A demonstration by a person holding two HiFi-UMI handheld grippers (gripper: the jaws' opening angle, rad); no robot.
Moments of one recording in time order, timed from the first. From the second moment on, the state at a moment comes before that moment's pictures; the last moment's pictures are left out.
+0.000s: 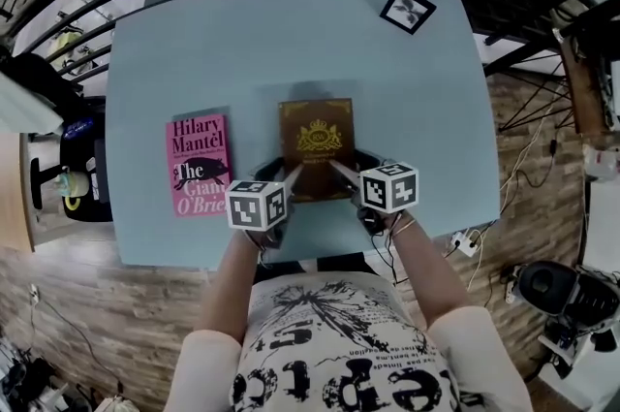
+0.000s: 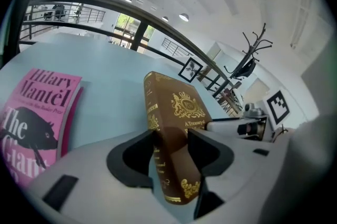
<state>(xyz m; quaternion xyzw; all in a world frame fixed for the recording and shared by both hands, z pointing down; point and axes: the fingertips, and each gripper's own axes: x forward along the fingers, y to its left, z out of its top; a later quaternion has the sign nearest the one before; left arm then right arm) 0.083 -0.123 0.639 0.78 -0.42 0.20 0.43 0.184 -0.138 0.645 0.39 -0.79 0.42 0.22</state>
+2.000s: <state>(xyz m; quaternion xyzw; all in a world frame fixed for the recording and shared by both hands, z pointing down) -0.231 -0.086 0.629 0.76 -0.45 0.21 0.42 -0.123 -0.103 0.639 0.41 -0.78 0.41 0.24</state>
